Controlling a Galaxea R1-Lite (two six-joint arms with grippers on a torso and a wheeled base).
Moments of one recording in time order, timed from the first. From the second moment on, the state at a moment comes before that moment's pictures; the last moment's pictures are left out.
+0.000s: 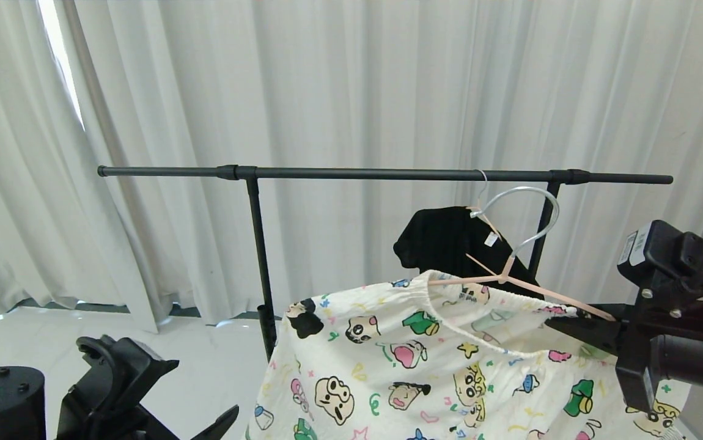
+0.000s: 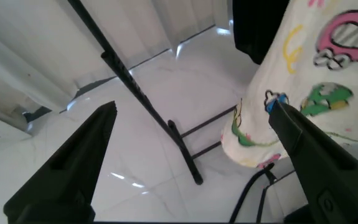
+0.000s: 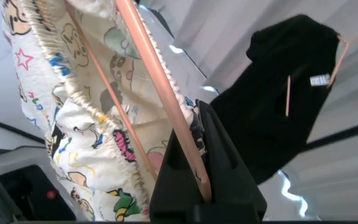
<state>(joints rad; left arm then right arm) -0.34 1.31 -0.03 -0.81 -0.06 0.27 0.69 1.23 -0.69 -0.12 0.07 -0.30</state>
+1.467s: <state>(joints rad) -0.21 1.23 -0.07 -0.81 0.42 0.14 0.62 1.05 -0.76 0.51 -0.14 -0.07</state>
